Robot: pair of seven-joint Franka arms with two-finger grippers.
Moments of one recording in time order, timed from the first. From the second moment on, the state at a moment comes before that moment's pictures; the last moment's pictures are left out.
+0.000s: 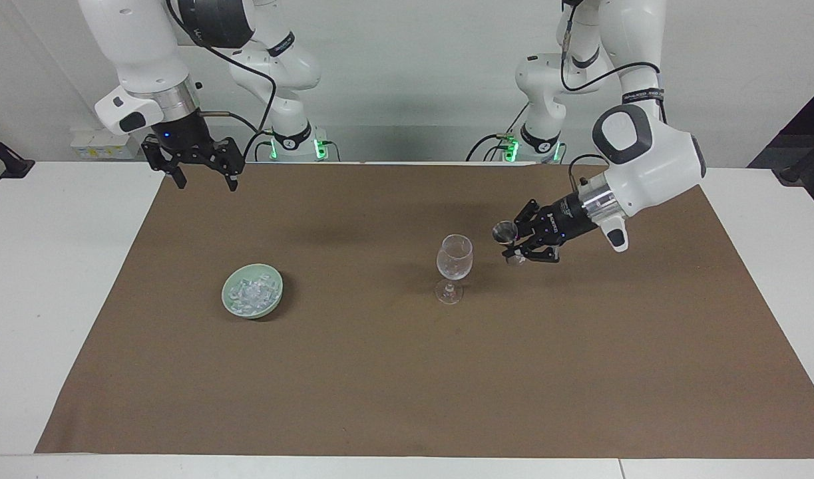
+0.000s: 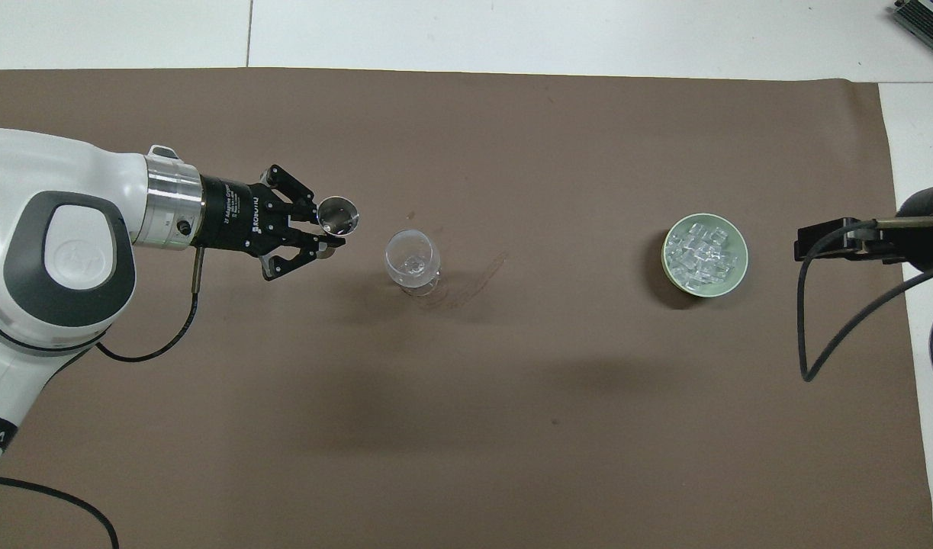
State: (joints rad) left arm -0.07 0.14 -0.16 -1.86 -0.85 2.03 -1.46; right arm -0.05 -0.06 0.06 -1.67 -0.02 1.67 0.07
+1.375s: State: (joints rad) left arm -0.24 0.14 -0.16 -1.84 -0.47 2.15 -1.62; right arm -0.05 -0.06 0.06 -1.67 -0.02 1.67 0.07
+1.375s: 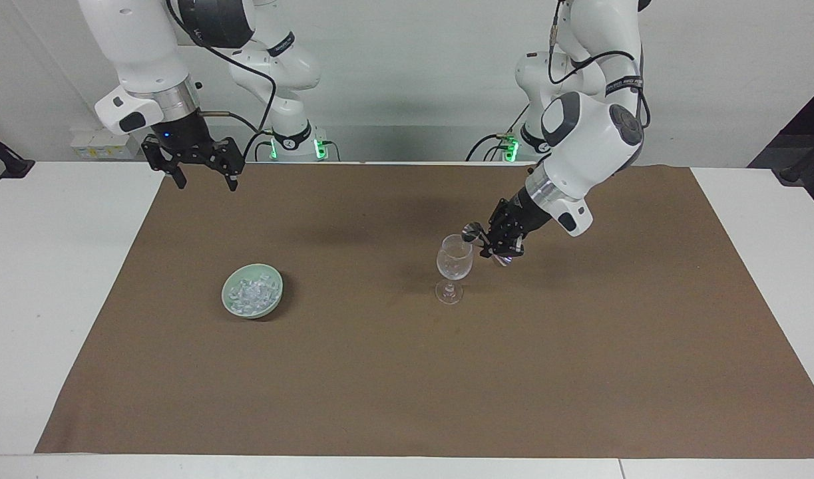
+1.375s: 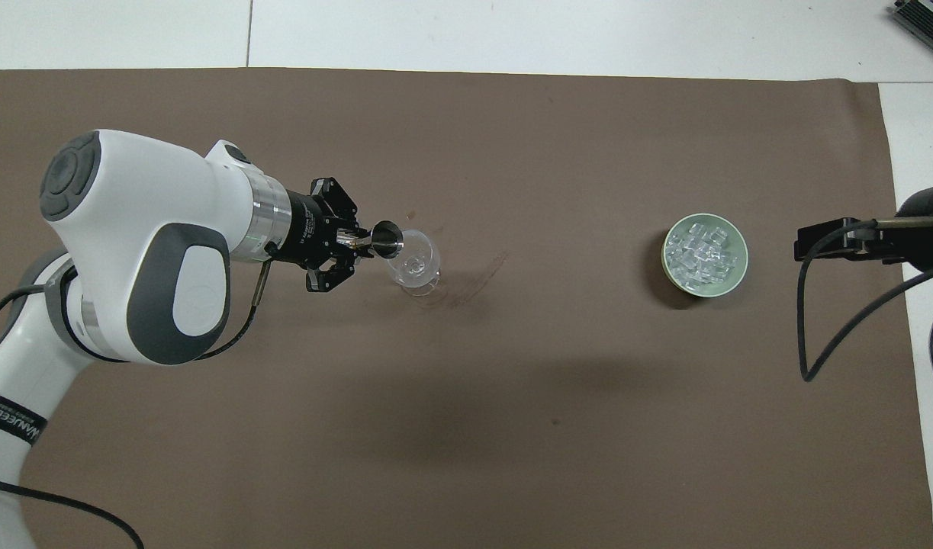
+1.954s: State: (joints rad) left arm -0.28 0.14 -0.16 -1.83 -0.29 2.17 -1.69; right arm -0.05 -0.06 0.06 -1.67 -0.02 1.67 0.07
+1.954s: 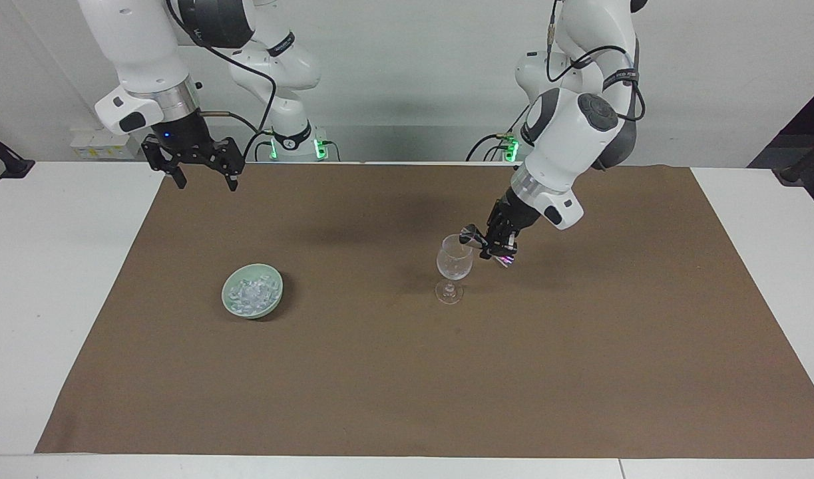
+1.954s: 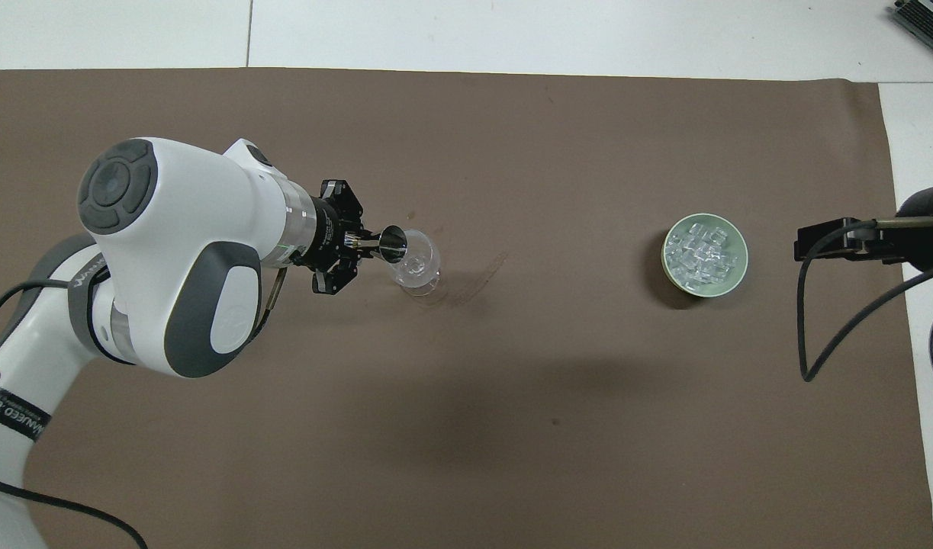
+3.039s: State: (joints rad) left arm -0.33 0.14 -0.16 -1.83 -0.11 2.17 -1.74; right arm -0.05 -0.06 0.06 -1.67 -0.02 1.67 0.07
